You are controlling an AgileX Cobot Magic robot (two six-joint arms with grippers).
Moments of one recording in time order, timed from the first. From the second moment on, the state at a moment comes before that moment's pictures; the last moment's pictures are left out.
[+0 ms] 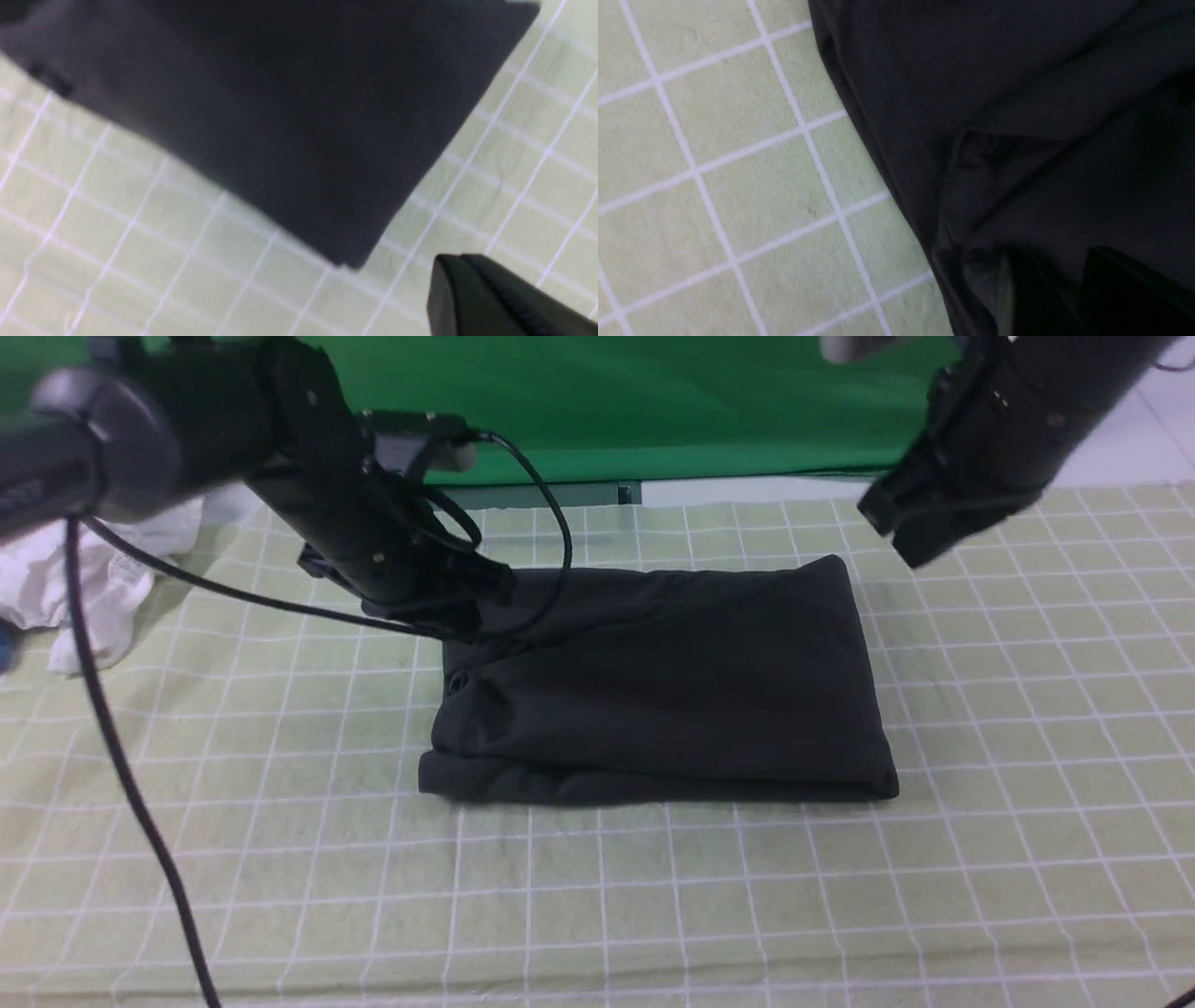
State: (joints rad) right arm 0.40 1.73 -1.68 0.14 1.22 -0.19; left arm -0.20 1.95 -1.49 -0.24 0.80 0.22
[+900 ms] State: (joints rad) right arm 0.40 1.66 -1.57 0.14 1.17 -0.19; left arm -0.21 2.06 -1.49 -0.26 0.80 0.27
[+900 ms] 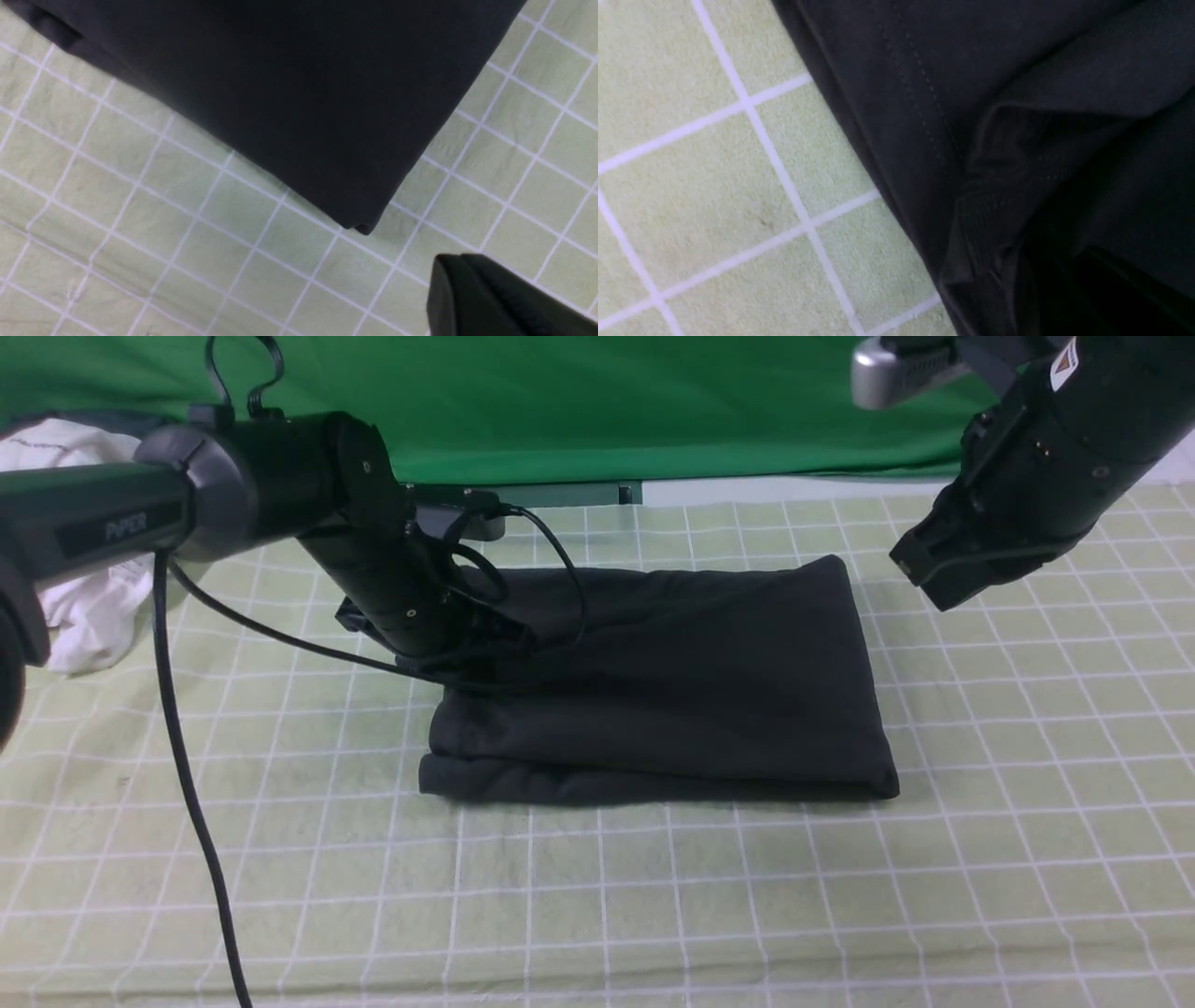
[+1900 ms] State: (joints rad) right arm 0.40 1.66 -1.57 0.14 1.16 -0.19; left arm -0.21 2.01 -1.50 -0.05 0.75 0.18
